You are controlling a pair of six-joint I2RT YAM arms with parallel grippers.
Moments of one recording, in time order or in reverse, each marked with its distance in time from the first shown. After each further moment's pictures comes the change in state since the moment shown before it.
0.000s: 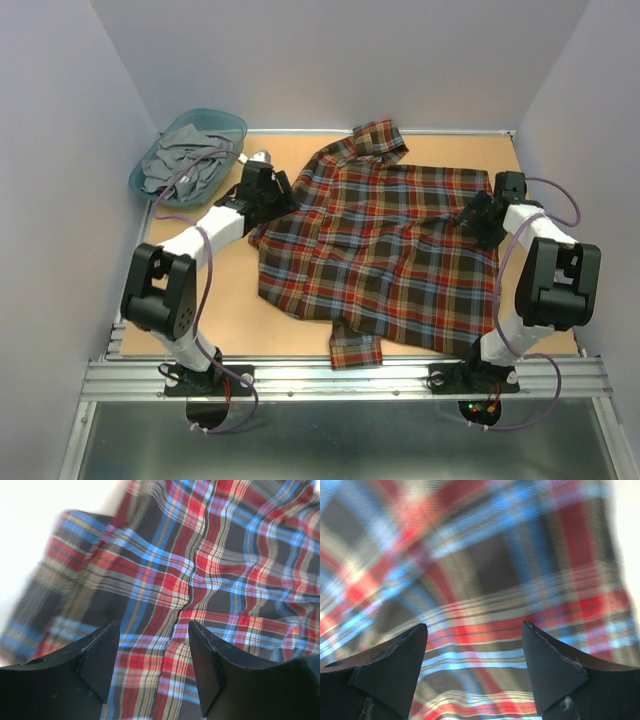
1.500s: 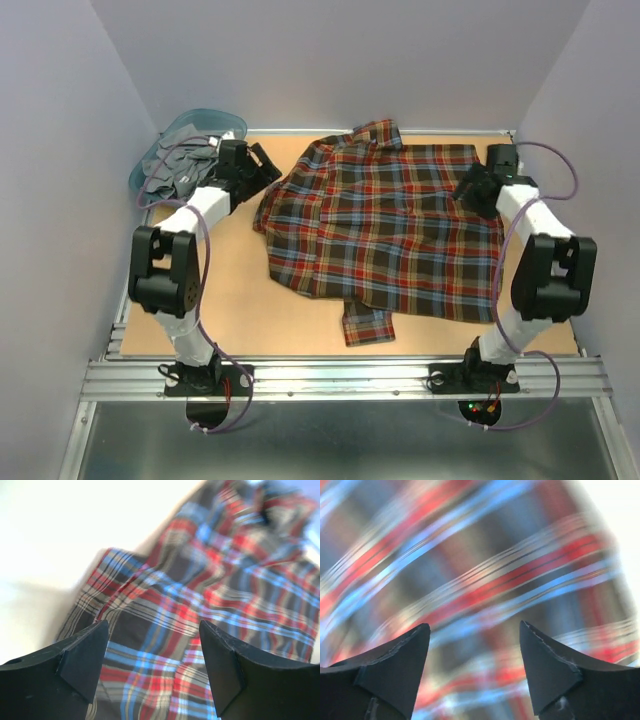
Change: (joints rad) left arm 0.160 0.208 0.182 0.069 0.034 -0.098; right arm 0.014 0.098 0.204 -0.017 0.103 -0.064
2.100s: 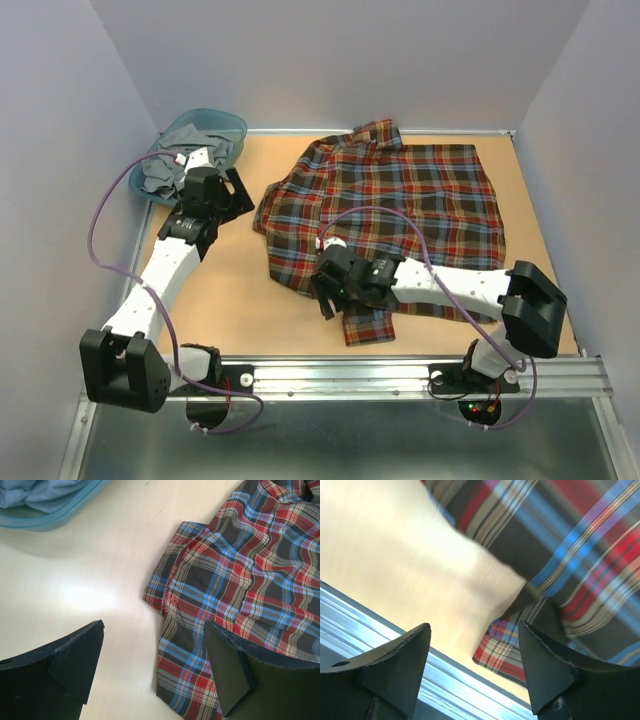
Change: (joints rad) left arm 0.000 -0.583 -0.268 -0.258 -0.217 0.254; right arm 1.238 -0.179 -0.188 -0.080 0.071 0.036
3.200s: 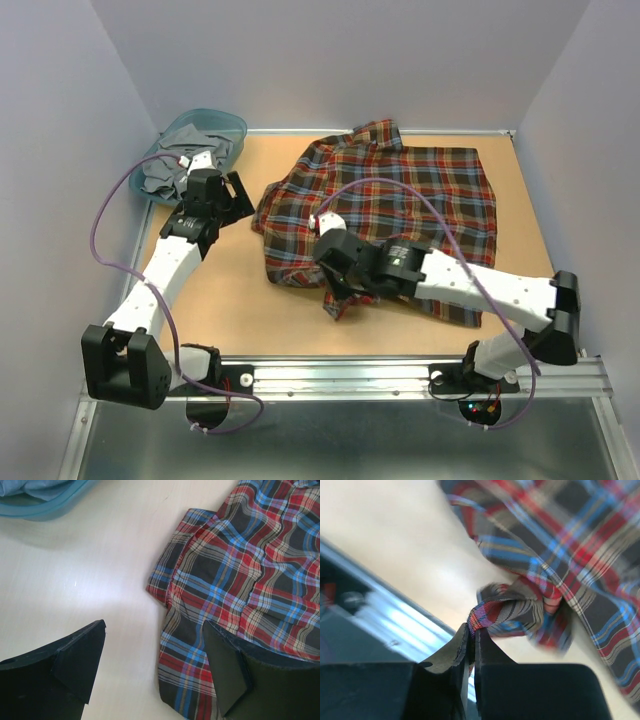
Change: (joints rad) left arm 0.000 -0.005 -0.018 -0.032 0.001 0.020; right arm 0.120 -0.060 0.280 -0.285 0.169 0.008
